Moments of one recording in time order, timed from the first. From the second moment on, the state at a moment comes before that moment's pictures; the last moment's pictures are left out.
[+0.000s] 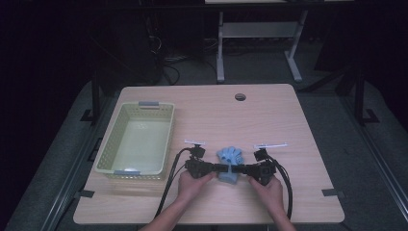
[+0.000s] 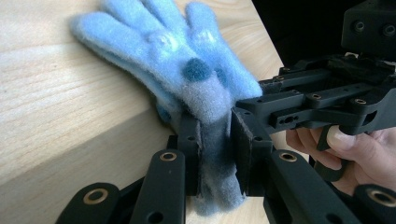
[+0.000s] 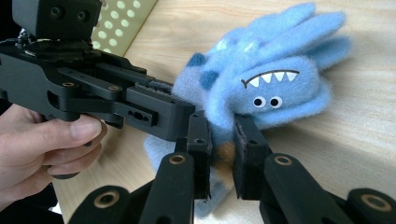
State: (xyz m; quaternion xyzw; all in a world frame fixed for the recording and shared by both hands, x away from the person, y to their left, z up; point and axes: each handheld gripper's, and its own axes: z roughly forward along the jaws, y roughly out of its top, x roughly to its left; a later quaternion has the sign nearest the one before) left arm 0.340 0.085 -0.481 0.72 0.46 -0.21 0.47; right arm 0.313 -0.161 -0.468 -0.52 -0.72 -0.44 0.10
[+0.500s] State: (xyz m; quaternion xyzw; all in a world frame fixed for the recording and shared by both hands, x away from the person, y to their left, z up) left arm 0.340 0.088 -0.470 0.73 0.45 -0.20 0.48; right arm 0.313 -0.161 -0.459 -0.52 -0.71 -0.46 0.10
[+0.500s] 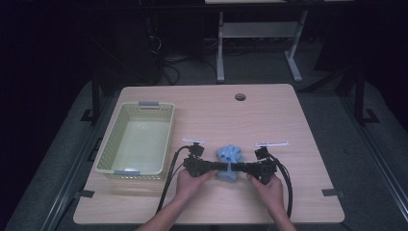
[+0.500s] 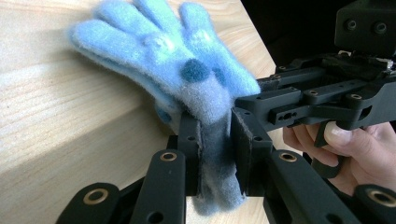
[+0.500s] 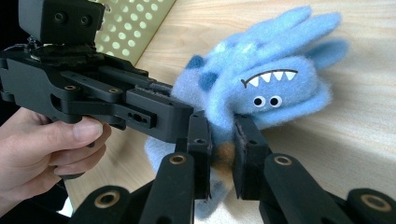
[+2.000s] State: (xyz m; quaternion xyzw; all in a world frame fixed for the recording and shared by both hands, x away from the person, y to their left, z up) left arm 0.336 0.110 -0.439 0.73 0.42 -0.19 0.50; right arm 0.313 -0.145 -0.426 -0.50 -0.73 -0.47 0.09
